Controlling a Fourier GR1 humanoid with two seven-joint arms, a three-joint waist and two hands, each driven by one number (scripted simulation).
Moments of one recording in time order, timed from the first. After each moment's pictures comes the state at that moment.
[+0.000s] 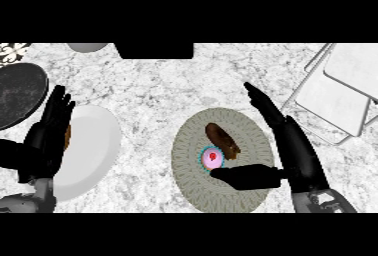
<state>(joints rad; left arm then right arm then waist) -0.08 0.34 -0.09 -1.65 0.17 0.31 0.11 -0.28 -0.25 0.42 -1.93 0.22 -0.26 0.64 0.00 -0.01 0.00</state>
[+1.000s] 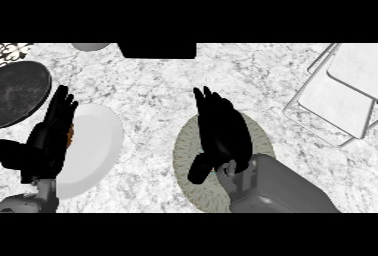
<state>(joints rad) -0.08 0.33 -0.09 -1.66 0.15 0.31 0.12 -0.71 -0.18 0.69 -1.65 0.49 0.12 1.21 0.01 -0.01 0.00</state>
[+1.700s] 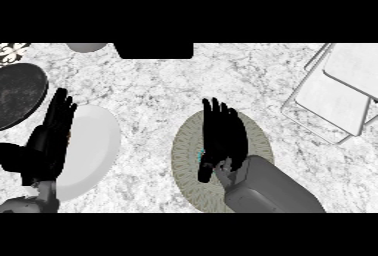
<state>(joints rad) -0.06 0.31 -0.08 -1.65 0.15 0.30 0.11 -0.63 -0.14 0.69 -1.53 0.59 0.19 1.21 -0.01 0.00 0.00</state>
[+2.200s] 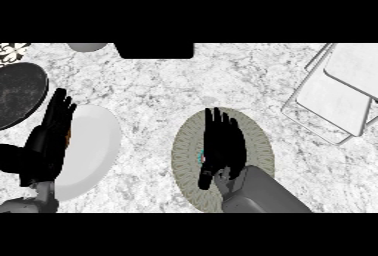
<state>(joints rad) -0.05 0.30 -0.06 -1.66 0.14 0.28 0.11 -0.53 -0.09 0.68 -1.51 0.68 0.19 1.18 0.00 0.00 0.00</state>
